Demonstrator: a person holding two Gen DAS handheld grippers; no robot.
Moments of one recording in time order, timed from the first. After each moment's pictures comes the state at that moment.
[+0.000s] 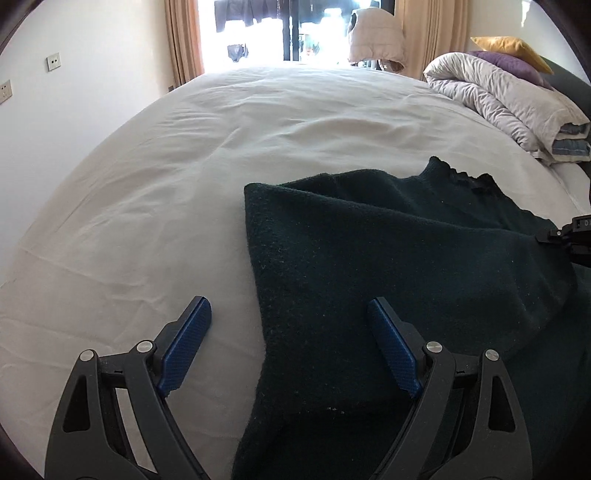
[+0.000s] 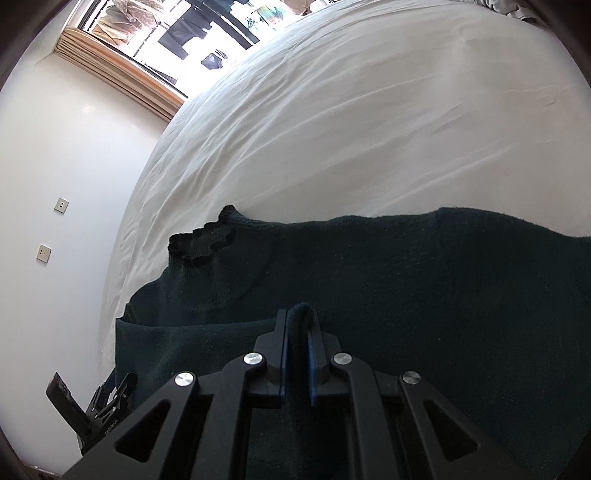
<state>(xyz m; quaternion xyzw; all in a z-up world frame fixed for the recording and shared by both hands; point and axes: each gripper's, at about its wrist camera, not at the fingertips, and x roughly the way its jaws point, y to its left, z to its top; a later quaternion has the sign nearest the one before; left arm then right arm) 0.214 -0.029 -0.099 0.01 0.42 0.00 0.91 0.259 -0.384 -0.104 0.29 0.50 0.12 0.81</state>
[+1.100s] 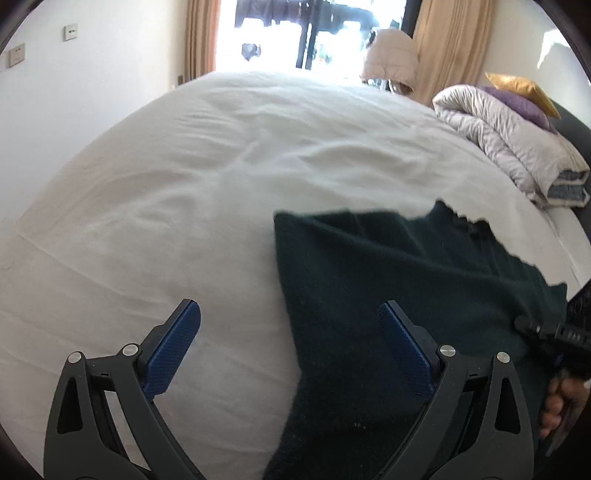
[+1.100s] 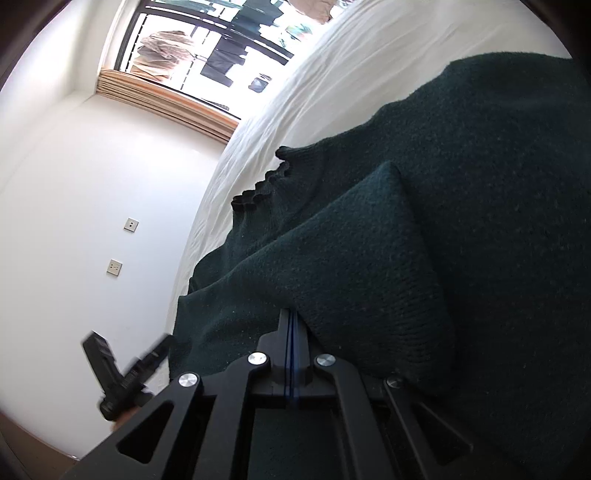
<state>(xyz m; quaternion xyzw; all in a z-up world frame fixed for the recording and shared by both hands) 0.225 0.000 -0.078 -0.07 0.40 0.00 0.91 0.201 -0.369 -0.147 0.40 0.41 0.21 0.80</state>
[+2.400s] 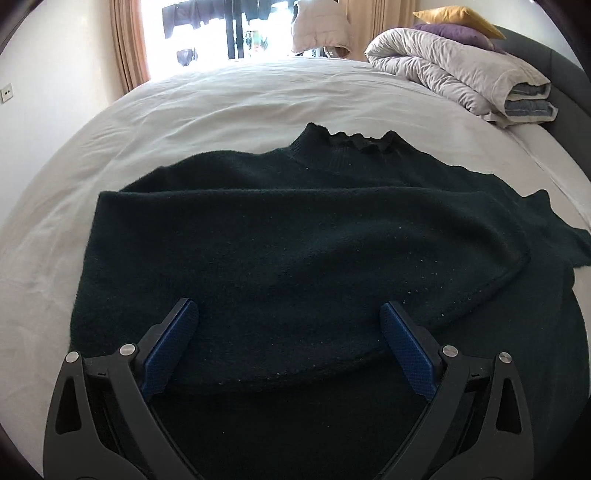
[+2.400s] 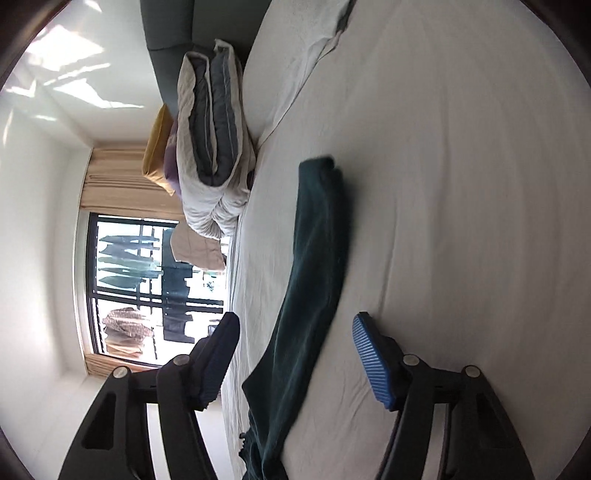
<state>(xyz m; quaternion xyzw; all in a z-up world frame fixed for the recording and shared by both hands) 0.190 -0.140 -0.114 0.02 0.43 -0.08 0.90 -0.058 -0.709 -0.164 0.67 0.11 -0.13 0.72</state>
